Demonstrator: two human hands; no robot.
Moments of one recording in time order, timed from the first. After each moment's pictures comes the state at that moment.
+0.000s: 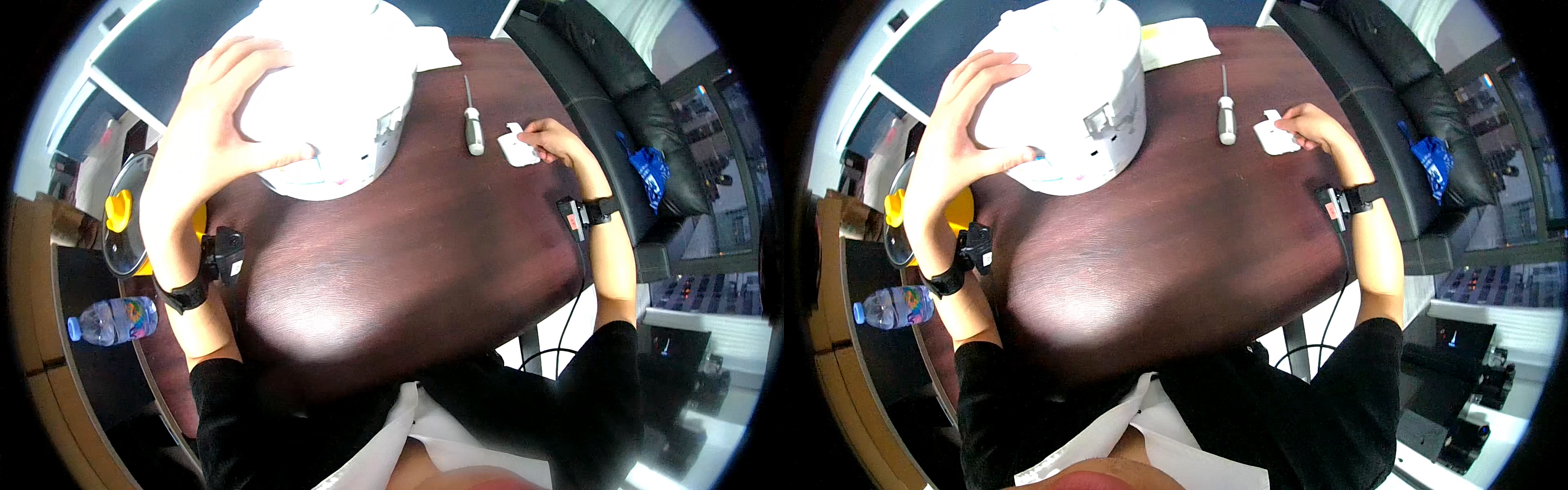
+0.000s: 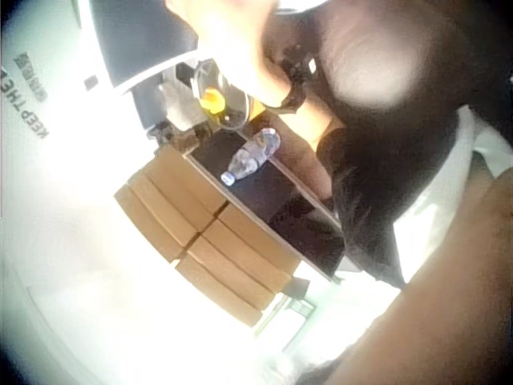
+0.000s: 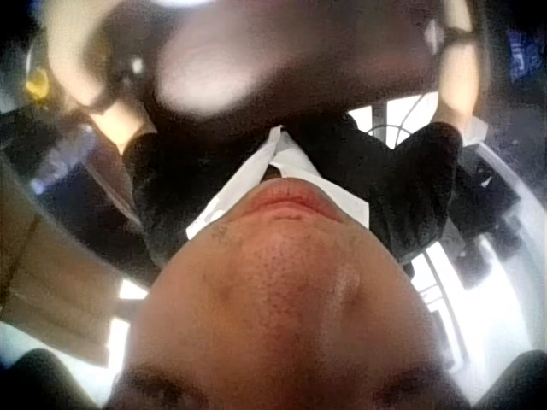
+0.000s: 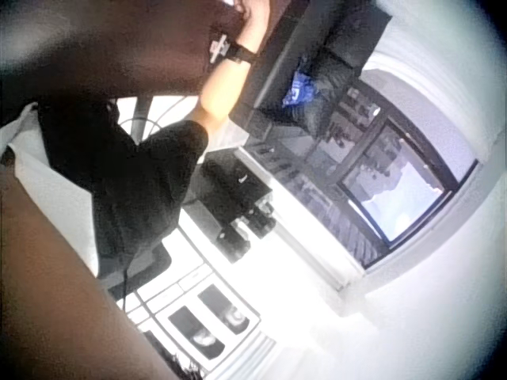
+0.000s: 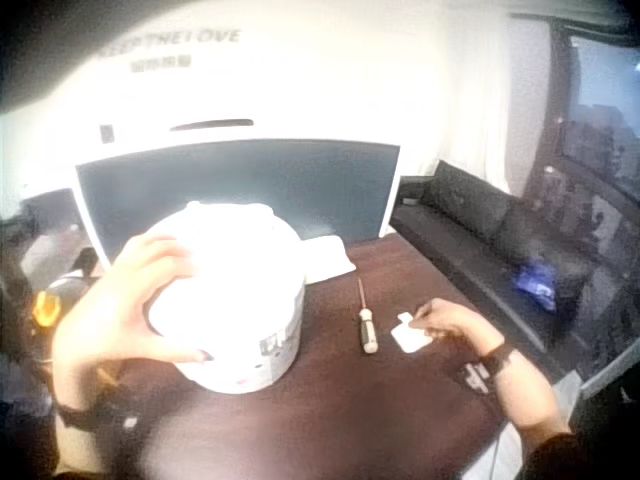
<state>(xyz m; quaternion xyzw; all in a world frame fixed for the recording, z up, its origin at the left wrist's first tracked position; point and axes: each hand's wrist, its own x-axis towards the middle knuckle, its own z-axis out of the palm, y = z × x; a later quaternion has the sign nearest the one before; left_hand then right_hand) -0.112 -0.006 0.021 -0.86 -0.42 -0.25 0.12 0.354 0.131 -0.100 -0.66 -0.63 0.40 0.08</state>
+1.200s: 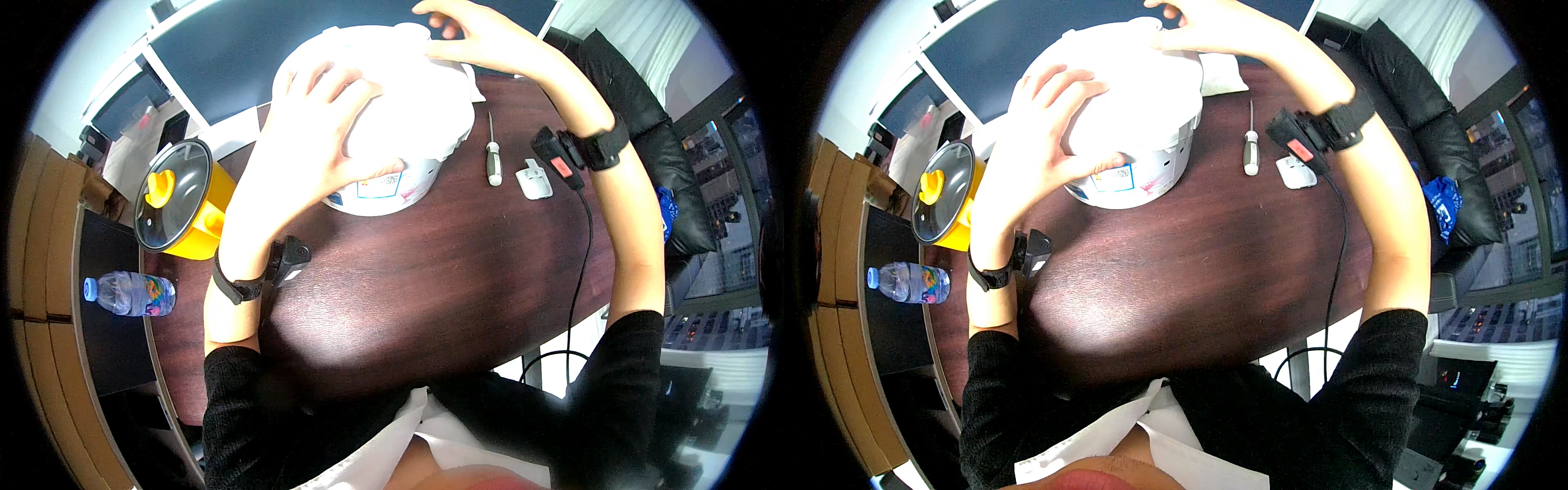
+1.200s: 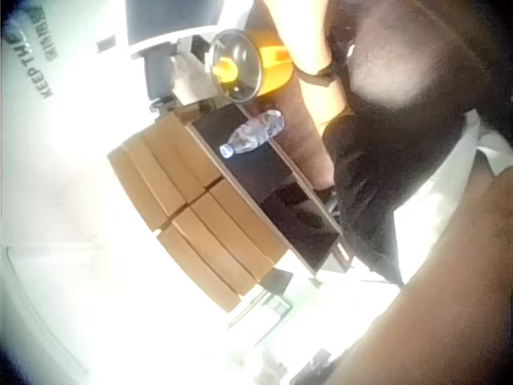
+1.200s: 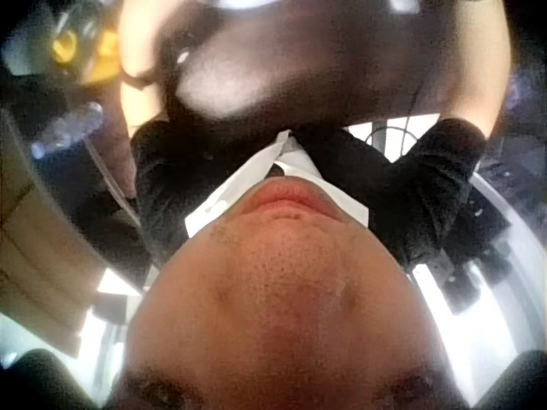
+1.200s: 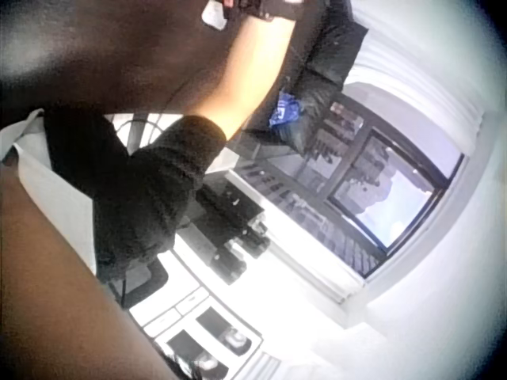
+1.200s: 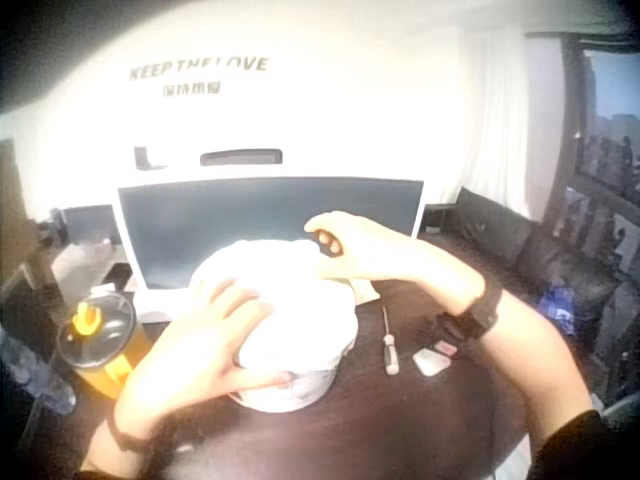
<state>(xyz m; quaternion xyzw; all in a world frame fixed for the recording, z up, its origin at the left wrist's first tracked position) -0.067 -0.029 0.019 -0.82 -0.47 -0.27 0.18 0.144 0.124 0.087 -0.31 -0.92 0.10 0.20</state>
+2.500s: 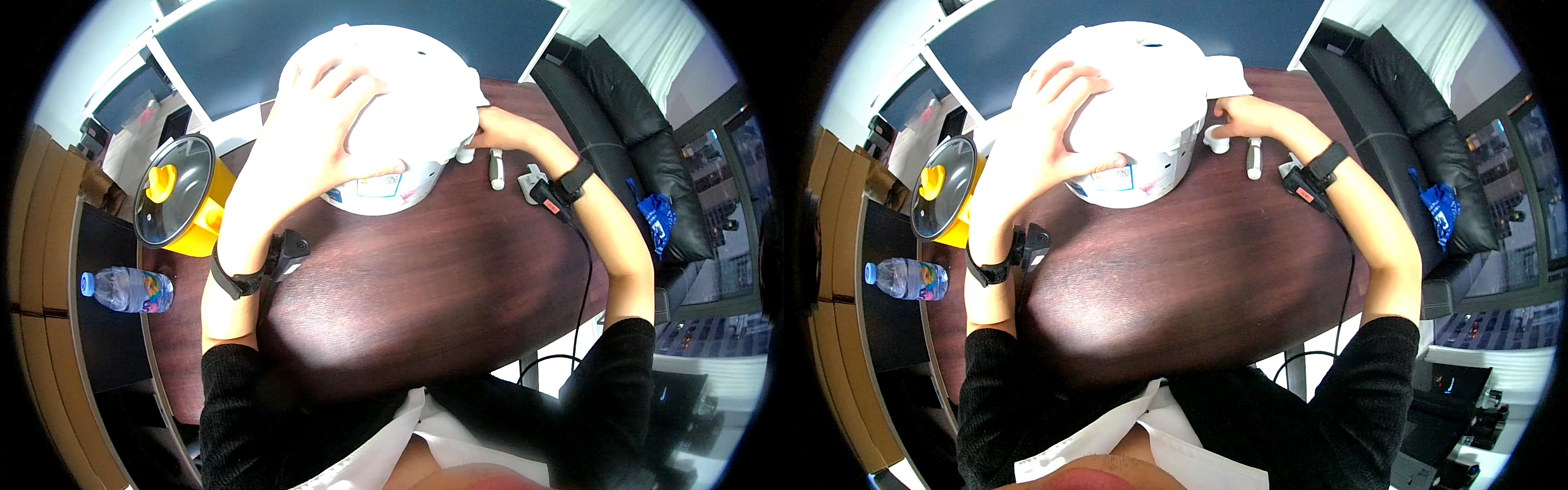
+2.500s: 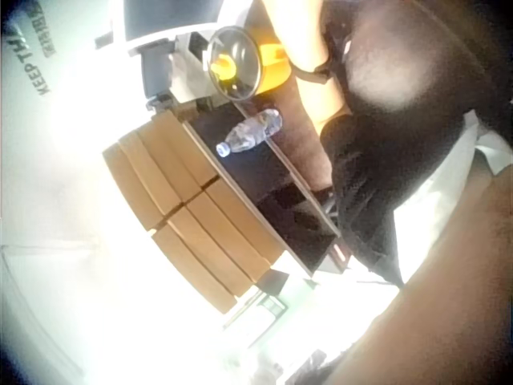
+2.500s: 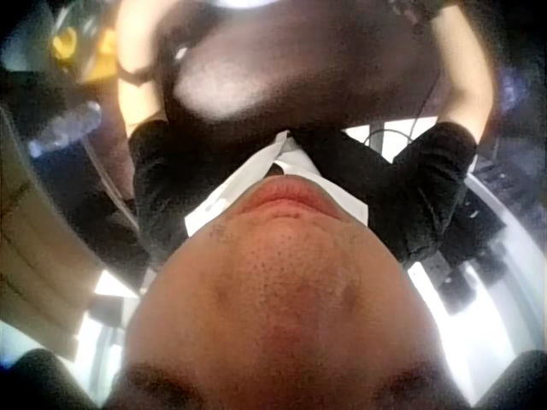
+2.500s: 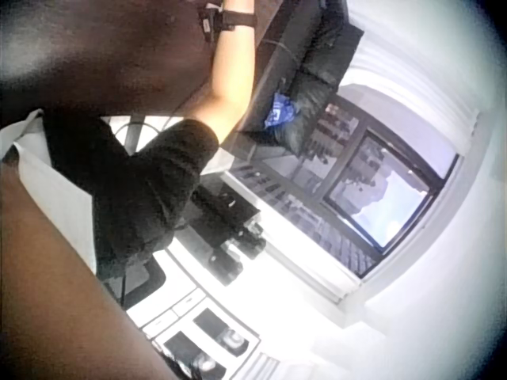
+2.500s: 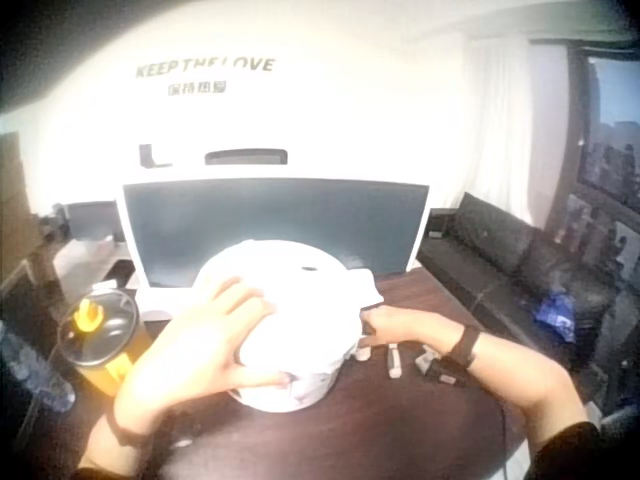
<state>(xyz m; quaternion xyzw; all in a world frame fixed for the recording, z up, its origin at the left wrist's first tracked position) -0.075 -0.024 0.021 -0.83 -0.46 -0.28 0.17 0.205 0.168 -0.057 -0.38 -0.92 0.10 -0.02</state>
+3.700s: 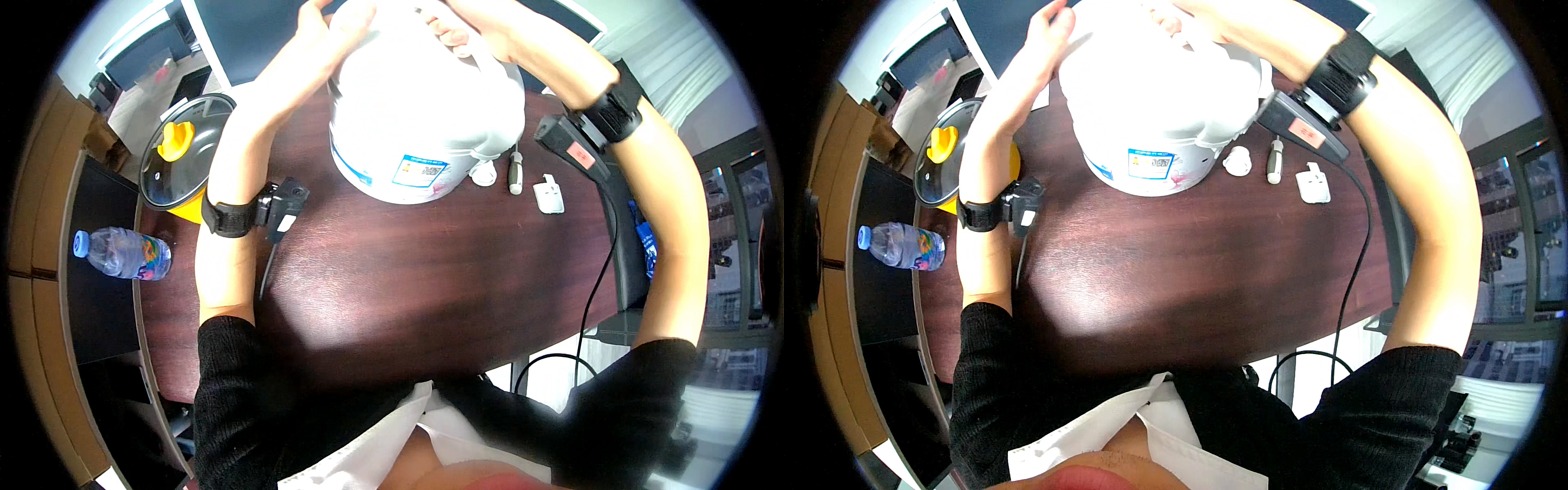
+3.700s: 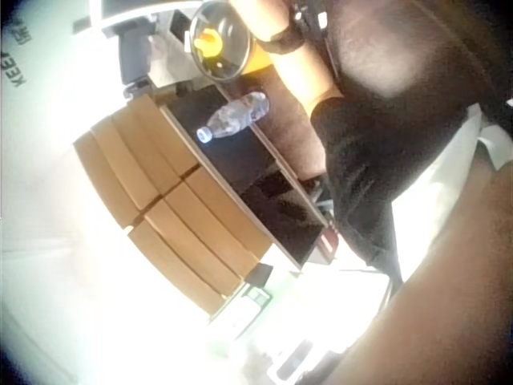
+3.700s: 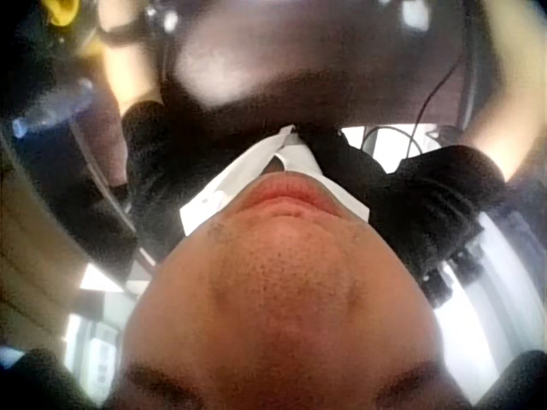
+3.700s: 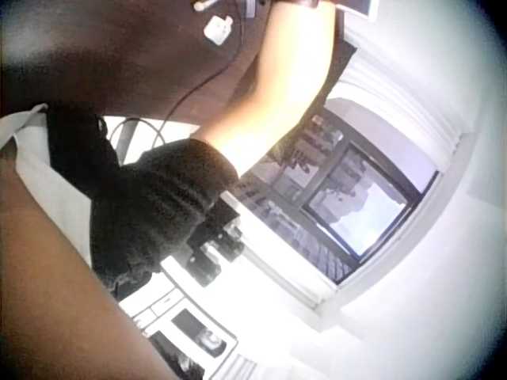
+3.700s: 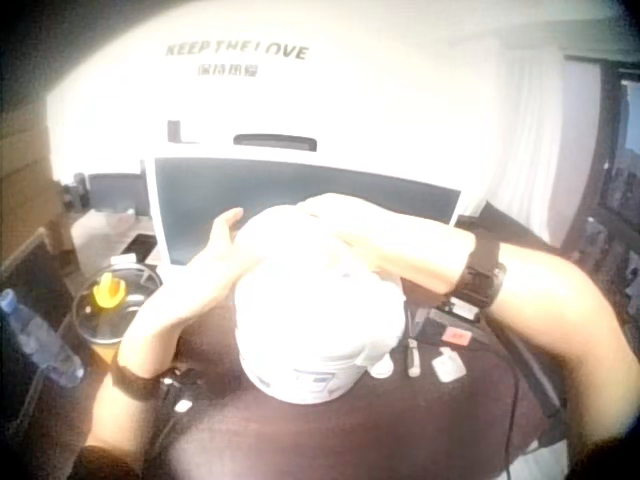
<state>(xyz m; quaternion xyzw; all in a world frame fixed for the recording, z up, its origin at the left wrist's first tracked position) -0.125 0.002 0.034 -0.63 -0.51 -0.52 -0.27 0.081 0.102 0.090 -0.14 -0.69 0.68 0.19</state>
